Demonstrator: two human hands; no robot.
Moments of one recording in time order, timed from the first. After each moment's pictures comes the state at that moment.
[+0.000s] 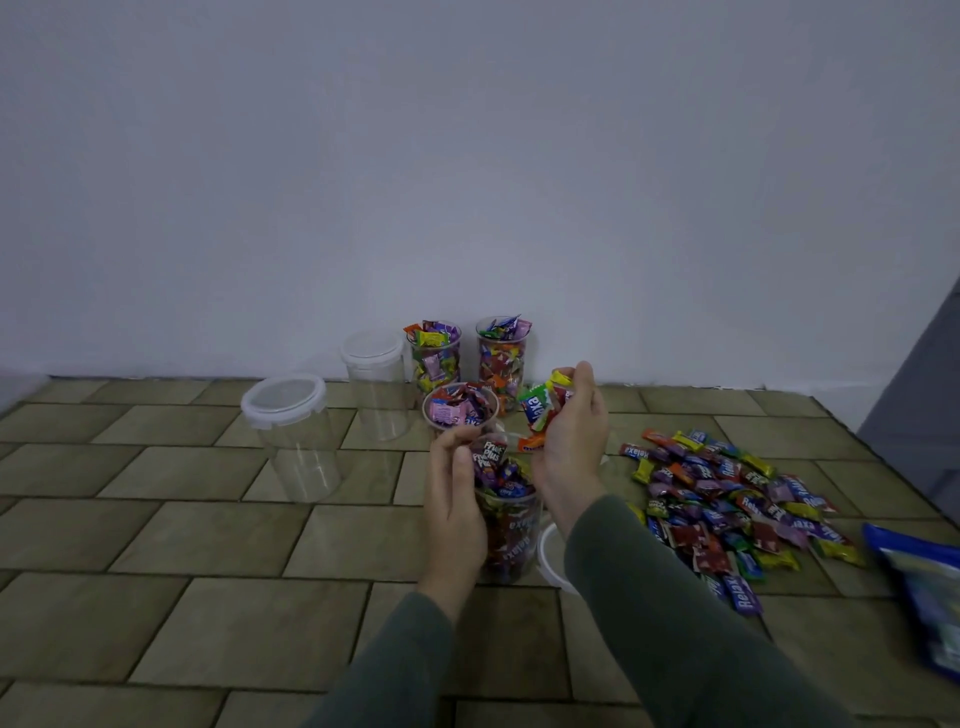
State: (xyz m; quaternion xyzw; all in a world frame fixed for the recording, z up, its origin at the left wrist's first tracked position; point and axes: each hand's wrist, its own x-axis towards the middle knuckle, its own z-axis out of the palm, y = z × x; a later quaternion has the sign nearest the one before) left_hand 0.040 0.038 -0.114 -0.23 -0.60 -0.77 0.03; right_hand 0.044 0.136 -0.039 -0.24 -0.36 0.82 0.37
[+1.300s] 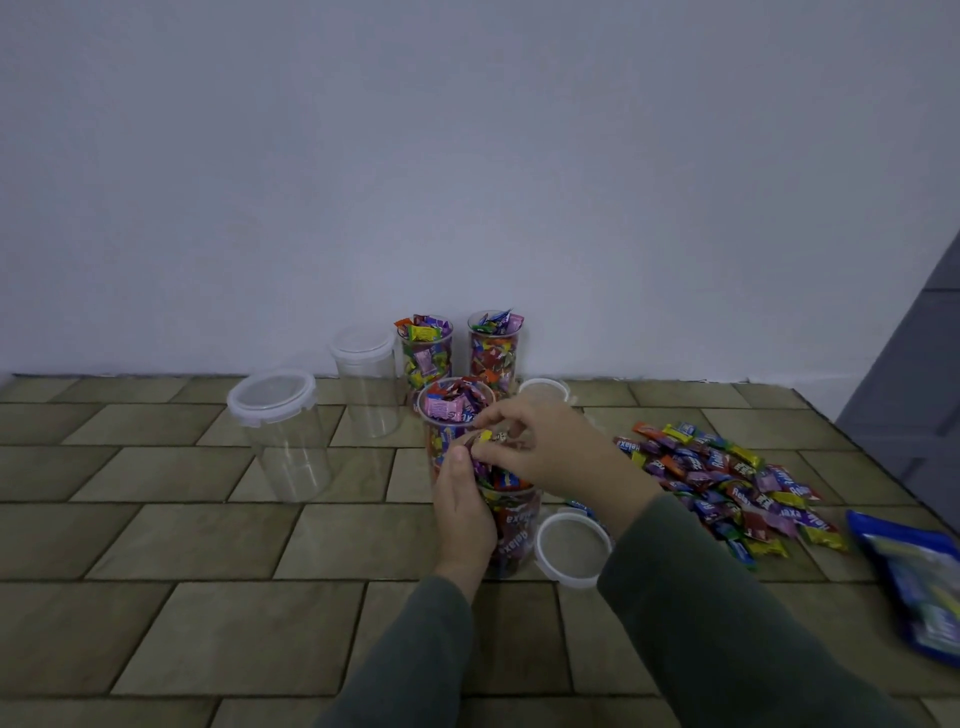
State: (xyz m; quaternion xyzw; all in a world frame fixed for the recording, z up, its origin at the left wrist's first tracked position) left_hand 0.029 0.054 -0.131 -0.17 -0.58 -0.79 -0.03; right_hand 0.078 0.145 -0.023 0.00 -0.96 0.26 0.12
